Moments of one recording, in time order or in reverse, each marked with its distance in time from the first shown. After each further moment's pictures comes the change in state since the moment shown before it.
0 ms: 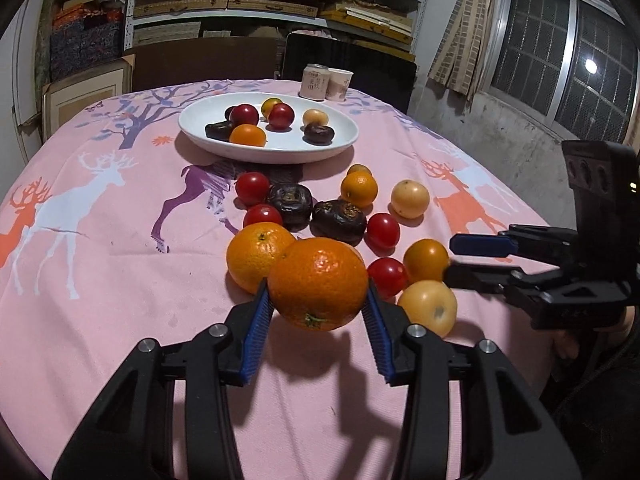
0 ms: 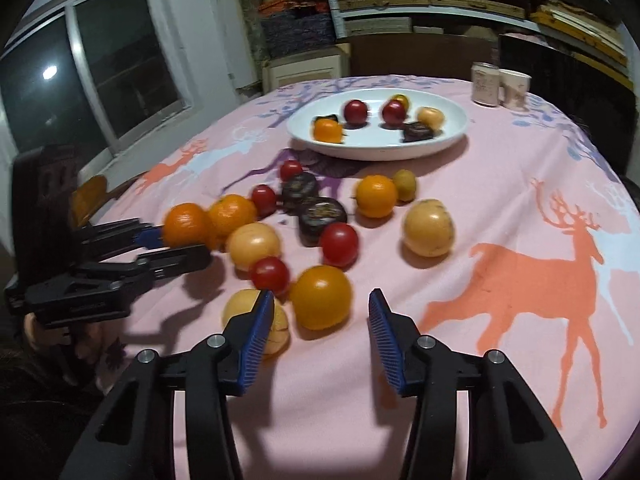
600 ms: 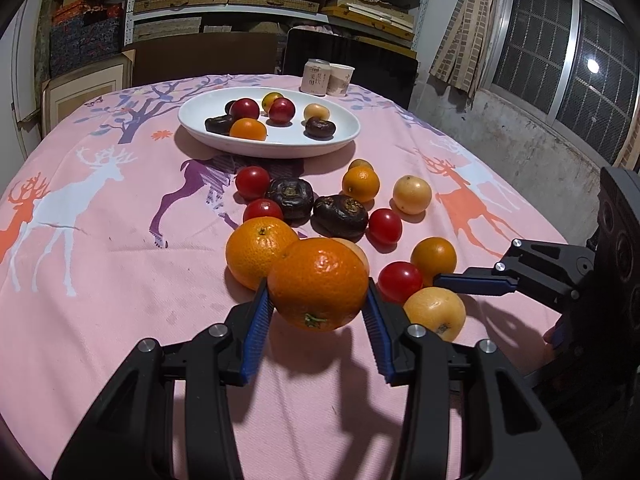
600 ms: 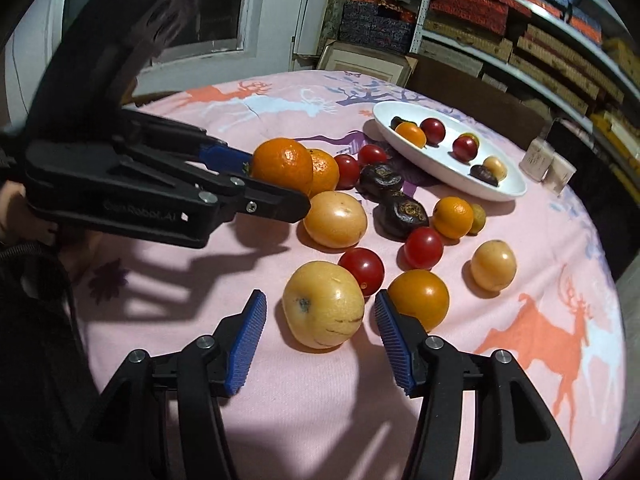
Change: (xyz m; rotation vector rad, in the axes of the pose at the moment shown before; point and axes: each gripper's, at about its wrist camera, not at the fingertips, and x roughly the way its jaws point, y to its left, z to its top) left arm 0.003 0.001 -0.002 -0.002 0.015 -0.002; right arm 0.020 0.076 -0.025 -0.387 0.038 -0.148
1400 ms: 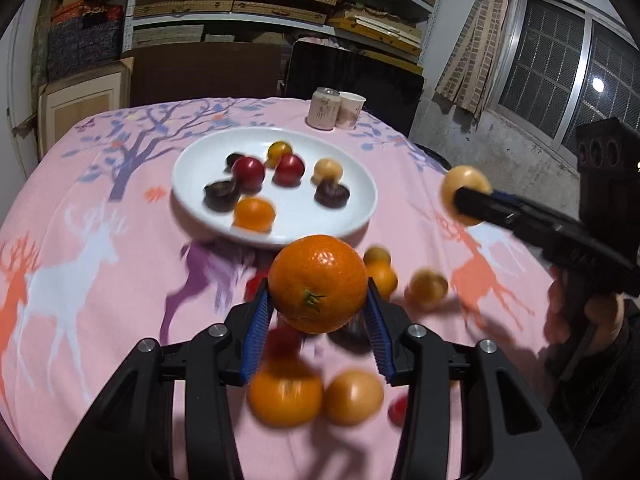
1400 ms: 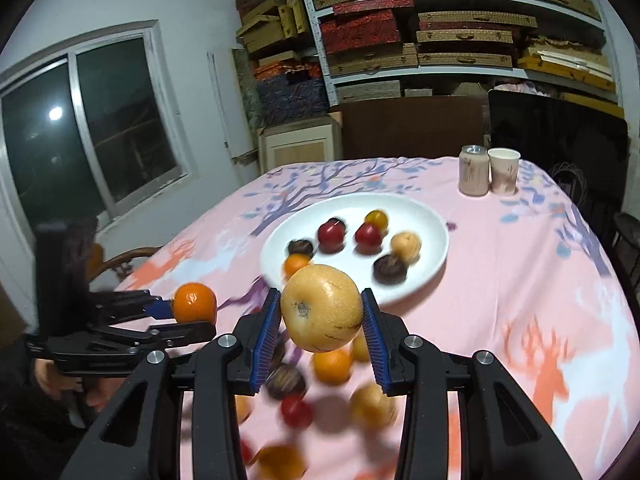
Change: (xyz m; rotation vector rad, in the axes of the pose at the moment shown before) left arm 0.030 0.018 0.098 -0.023 -0.016 -0.019; right arm -0.007 -0.167 0.070 0.436 -0.255 0.059
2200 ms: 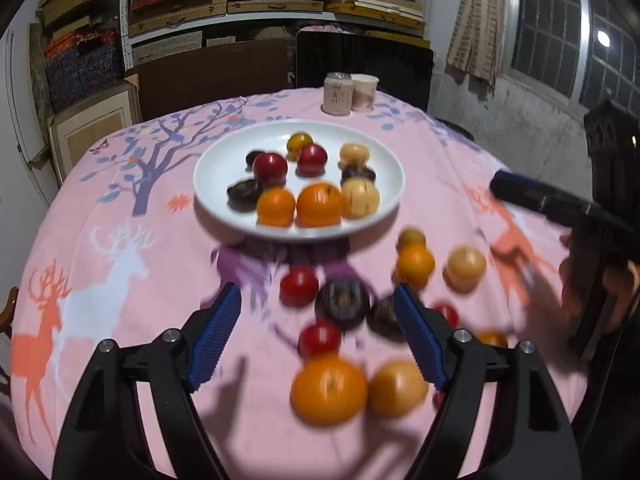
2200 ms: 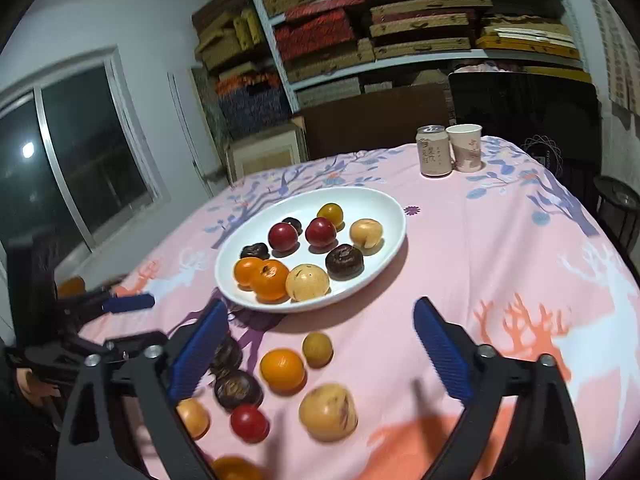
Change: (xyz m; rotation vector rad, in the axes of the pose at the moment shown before) left arm -0.009 -0.003 -0.018 0.120 0.056 0.133; right arm -0.003 -0.035 -0.029 0.145 -0.058 -0.048
